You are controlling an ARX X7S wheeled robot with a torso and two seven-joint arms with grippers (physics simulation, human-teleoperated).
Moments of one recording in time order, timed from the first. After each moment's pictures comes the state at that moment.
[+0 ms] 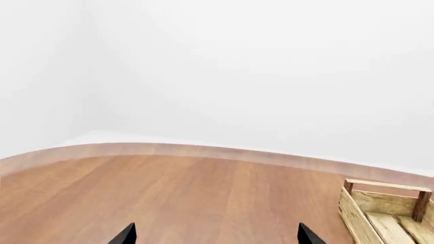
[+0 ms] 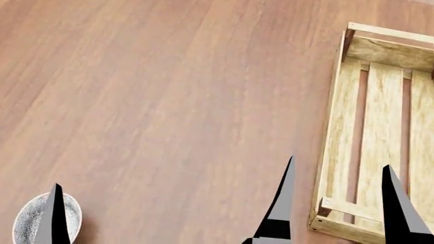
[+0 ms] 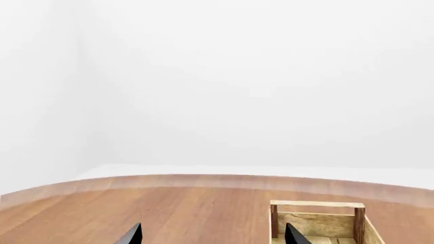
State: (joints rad) left arm 0.02 -0.51 0.35 1.01 -0.37 -0.38 -0.60; right arm -0.02 0.40 -0.16 -0.93 0.36 0.31 0.51
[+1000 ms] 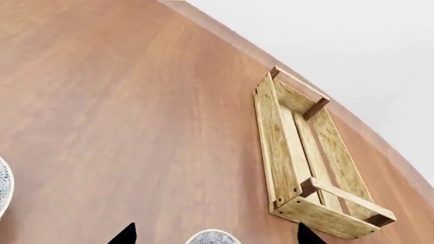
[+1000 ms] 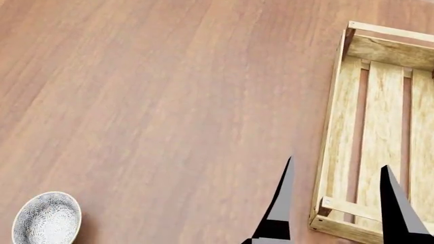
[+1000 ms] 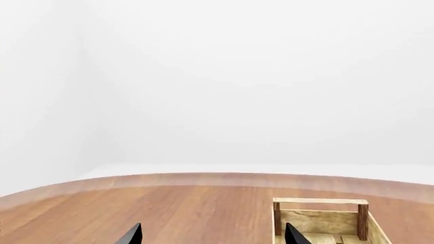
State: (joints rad) left arm 0.09 -0.45 0.41 0.76 -0.87 -0.33 -0.47; right arm -0.01 0.42 -0.17 -0.92 0.39 0.29 0.54
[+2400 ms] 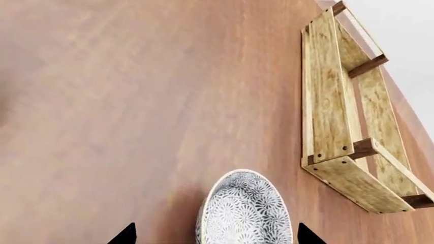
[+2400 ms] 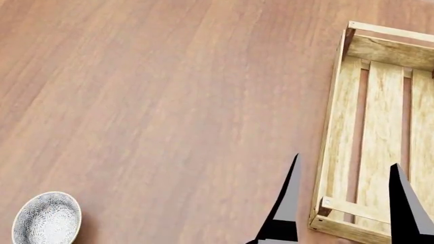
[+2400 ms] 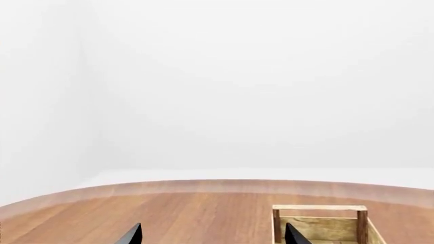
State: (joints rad) left arm 0.01 -0.34 0.43 0.43 -1.04 -0.36 -0.45; right arm -0.01 0.46 -0.17 -0.95 0.42 0.28 0.58
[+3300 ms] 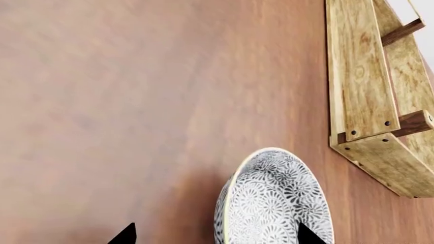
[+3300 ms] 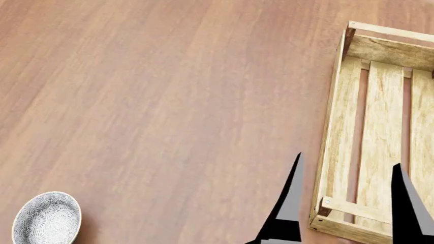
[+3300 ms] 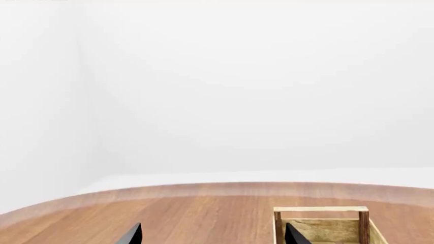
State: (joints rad) left arm -0.08 -0.26 0.50 0.18 -0.98 -0.34 -0.37; right arm -0.01 0.47 -0.18 -0.94 0.43 0.25 0.59
